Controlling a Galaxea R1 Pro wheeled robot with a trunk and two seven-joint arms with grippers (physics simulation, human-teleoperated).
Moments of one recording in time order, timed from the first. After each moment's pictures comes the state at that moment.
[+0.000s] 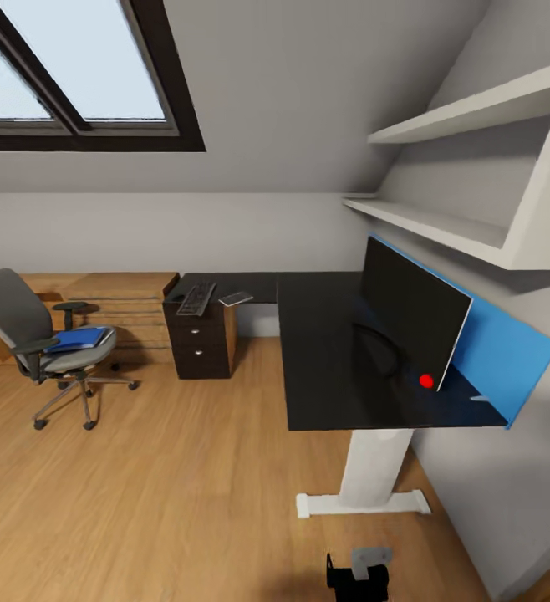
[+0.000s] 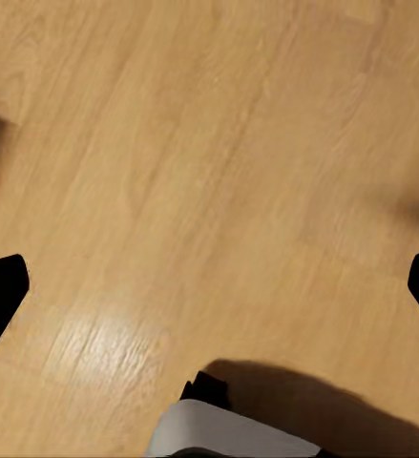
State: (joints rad) left arm 0.00 0.03 0.00 -0.65 0.33 -0.06 0.21; right arm -0.46 0.14 0.20 -0.01 -0.03 -0.51 -0.25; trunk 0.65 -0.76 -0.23
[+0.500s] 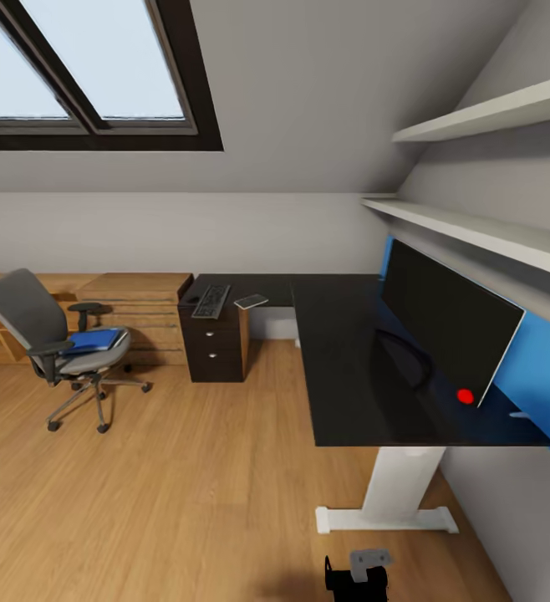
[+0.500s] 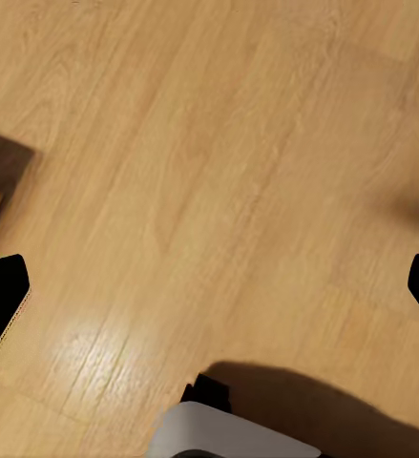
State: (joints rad) left arm 0.00 0.03 0.00 -0.64 0.33 -0.09 0.21; right arm -0.46 0.14 0.20 -0.01 -0.03 -0.52 -0.23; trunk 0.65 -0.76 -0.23
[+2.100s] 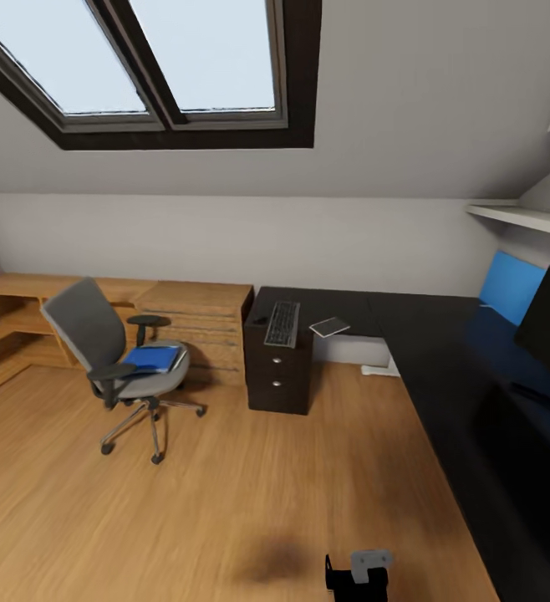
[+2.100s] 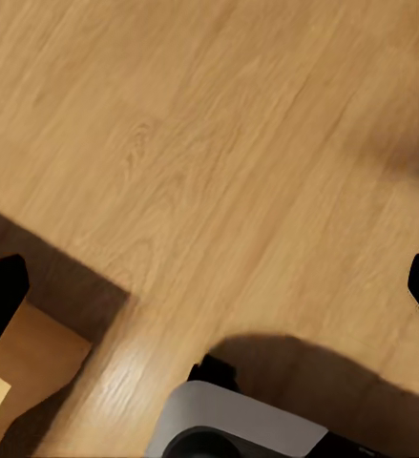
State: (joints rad) left arm 0.00 0.03 0.00 -0.60 0.33 -0.09 0.22; right arm -0.46 0.14 0.20 0.01 -0.03 -0.57 -0.23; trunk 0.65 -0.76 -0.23
